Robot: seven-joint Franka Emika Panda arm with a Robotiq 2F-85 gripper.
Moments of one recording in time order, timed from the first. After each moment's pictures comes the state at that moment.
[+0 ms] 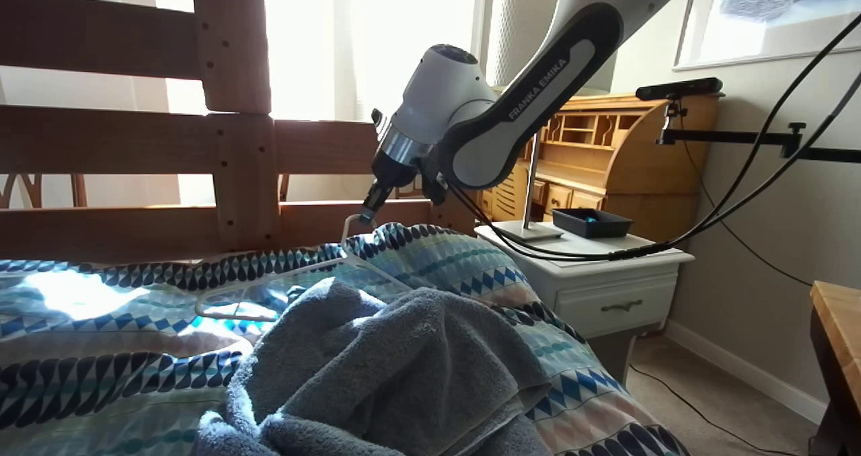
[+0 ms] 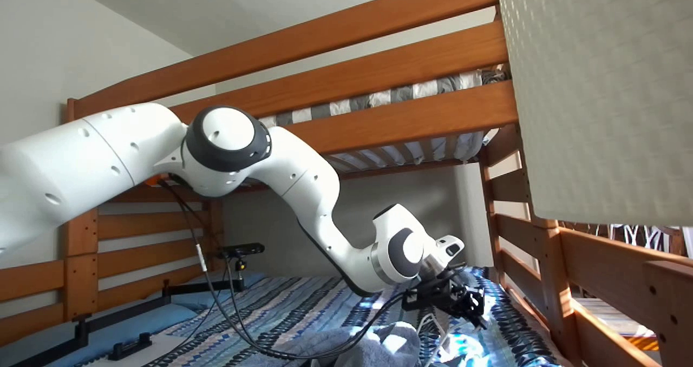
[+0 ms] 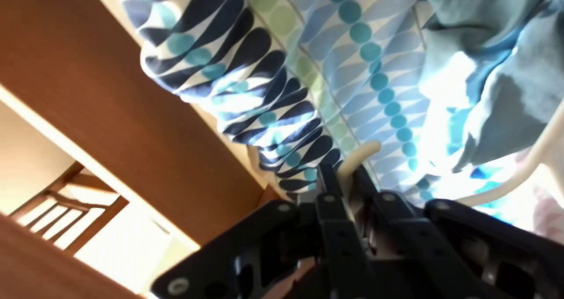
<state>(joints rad) 0.53 1.01 -0.30 -1.41 -0.26 2.97 0.09</state>
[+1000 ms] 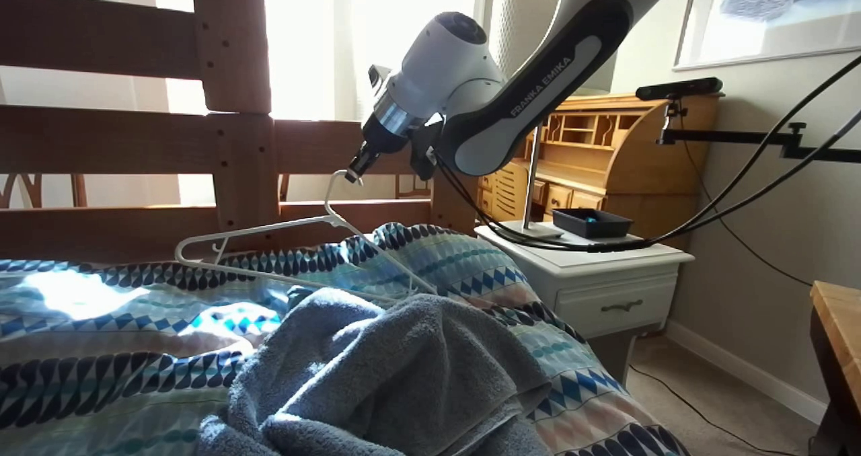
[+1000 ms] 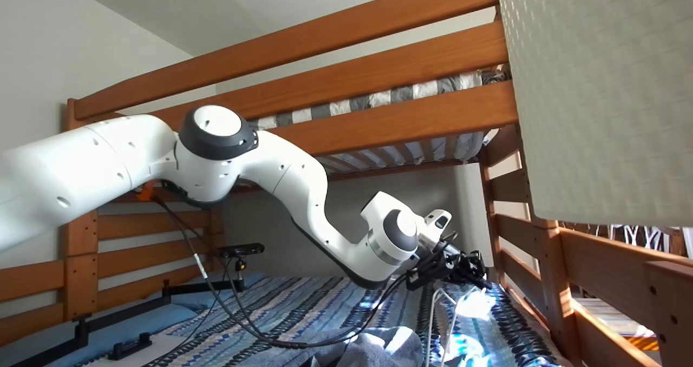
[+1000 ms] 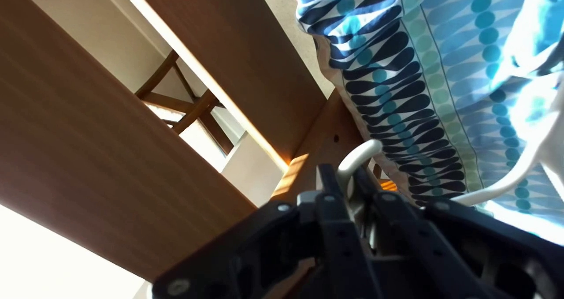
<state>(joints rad) 0.75 1.03 -0.61 -1.42 -0.26 3.10 0.25</state>
